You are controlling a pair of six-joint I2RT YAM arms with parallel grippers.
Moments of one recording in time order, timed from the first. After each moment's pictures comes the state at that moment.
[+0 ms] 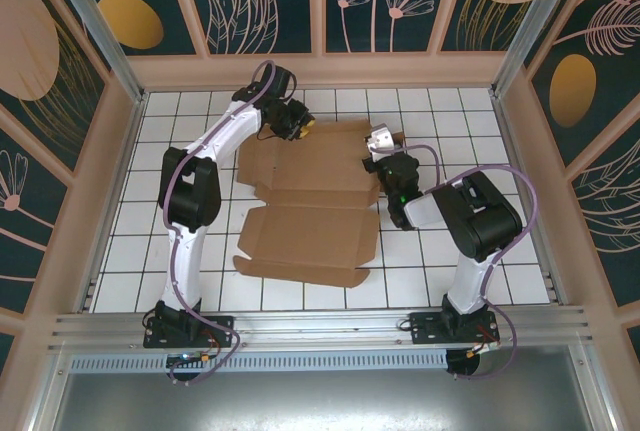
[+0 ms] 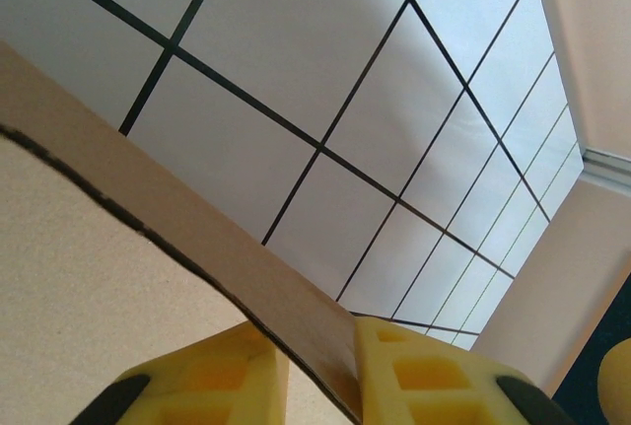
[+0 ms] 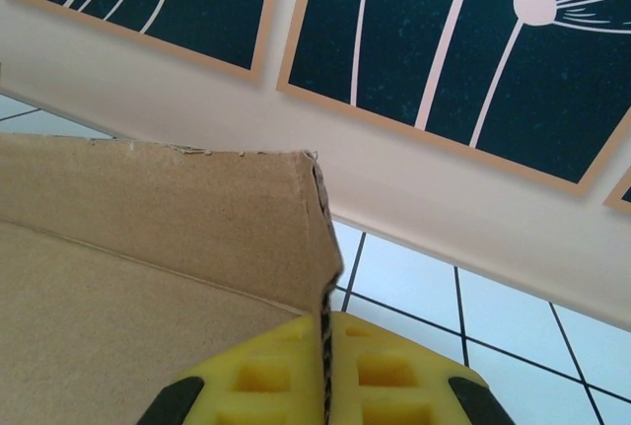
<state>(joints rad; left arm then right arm) -0.39 2.24 1.99 -0.71 0.36 -1.23 0.46 1.84 0.65 1.17 0.19 -0.28</state>
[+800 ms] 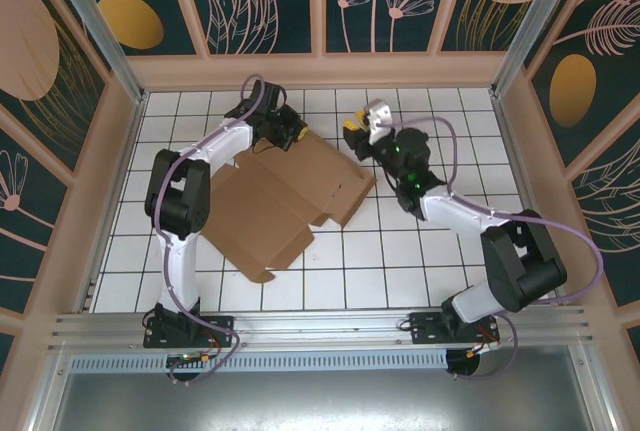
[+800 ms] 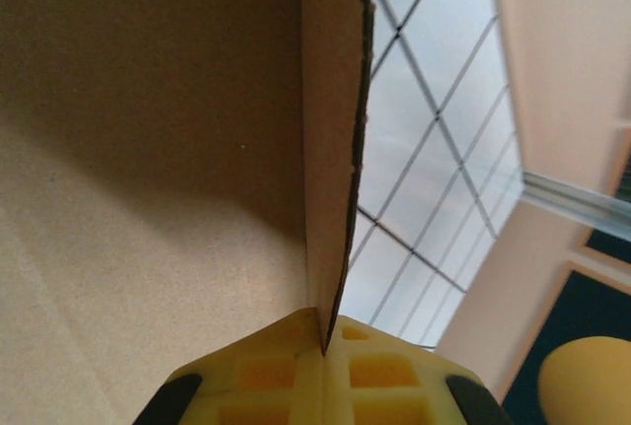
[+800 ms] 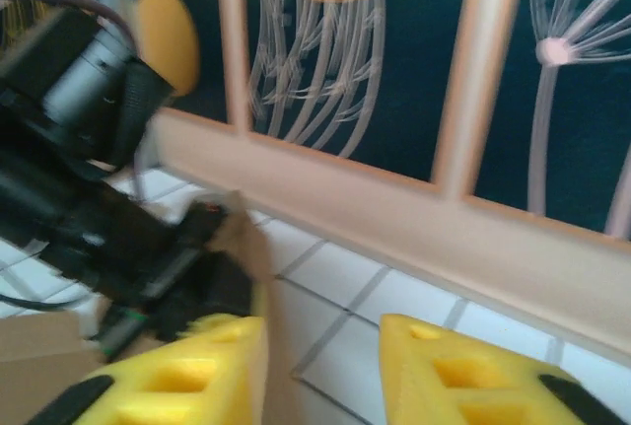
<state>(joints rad) -0.37 2.11 1.66 -0.33 0.38 -1.34 0.51 1.48 0.86 0.60 -0.19 0.00</state>
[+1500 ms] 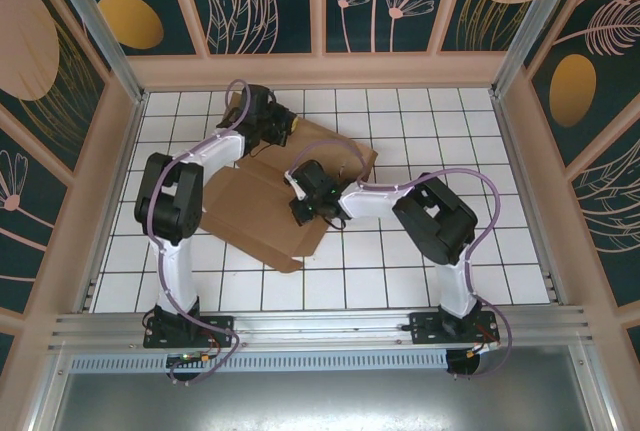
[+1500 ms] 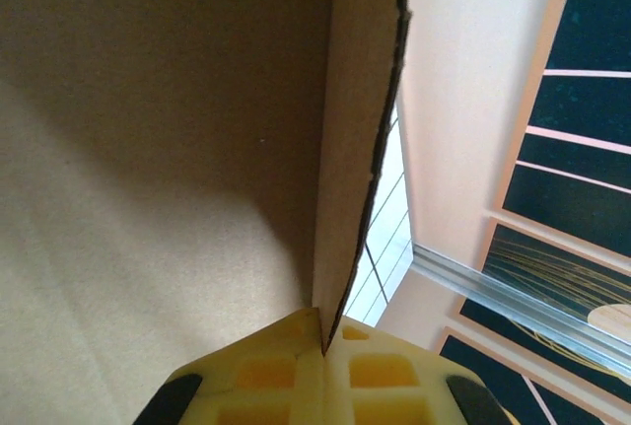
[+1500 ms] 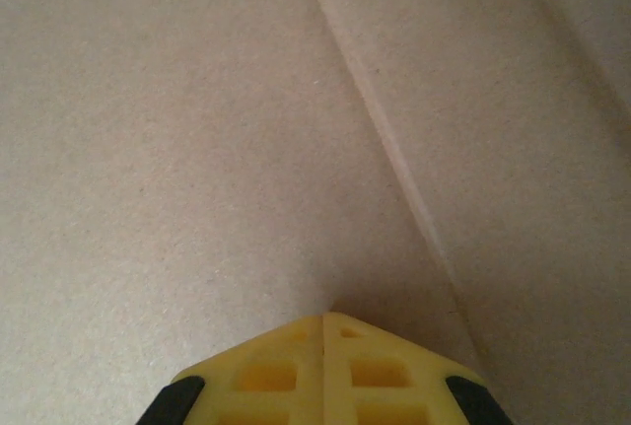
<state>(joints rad) -0.34 2.03 1.46 -0.04 0.29 -1.56 0.88 1.99 1.21 -0.16 -0.03 0.22</state>
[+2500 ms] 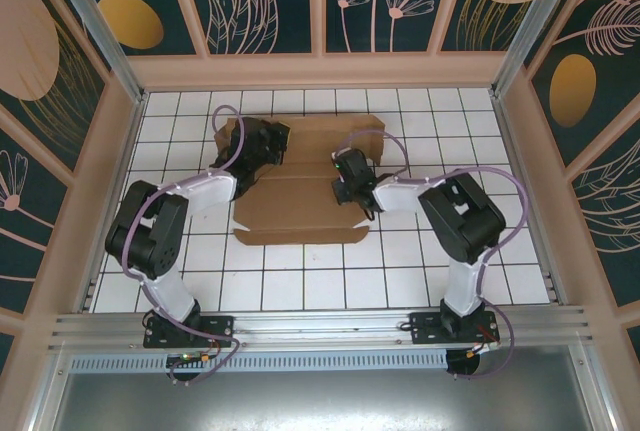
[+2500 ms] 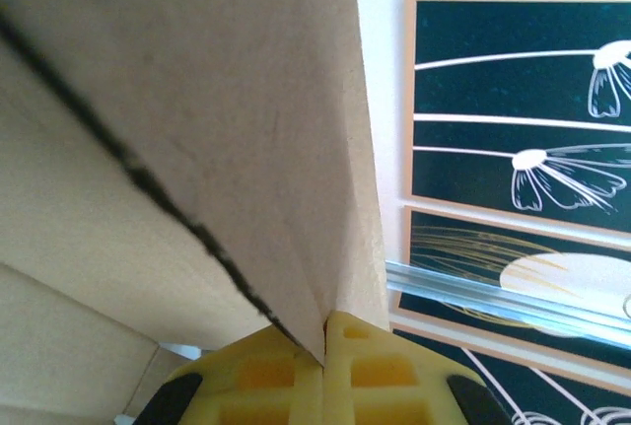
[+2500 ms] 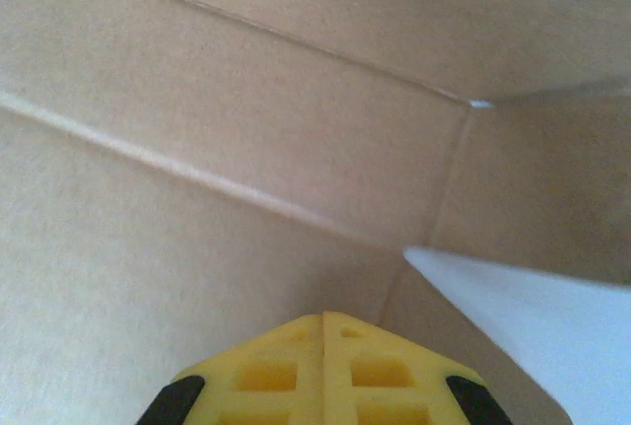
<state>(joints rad) -0.43 1.74 0.97 0.43 0.09 -1.57 0.66 1.85 0.97 0.01 0.20 0.16</state>
